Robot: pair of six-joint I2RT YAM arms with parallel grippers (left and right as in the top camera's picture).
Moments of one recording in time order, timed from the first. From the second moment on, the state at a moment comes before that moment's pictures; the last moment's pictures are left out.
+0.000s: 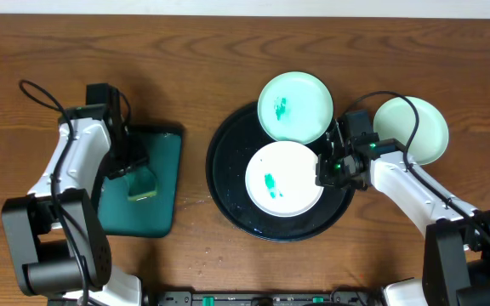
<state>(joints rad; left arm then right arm) 0.13 1.73 1.13 -0.93 0.02 -0.30 0.25 1.62 0.88 -0.62 -0.23 0.38</state>
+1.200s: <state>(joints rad) -0.02 1.48 1.09 -0.92 0.04 -0.30 0.25 1.62 0.88 -0.64 -0.23 0.38</state>
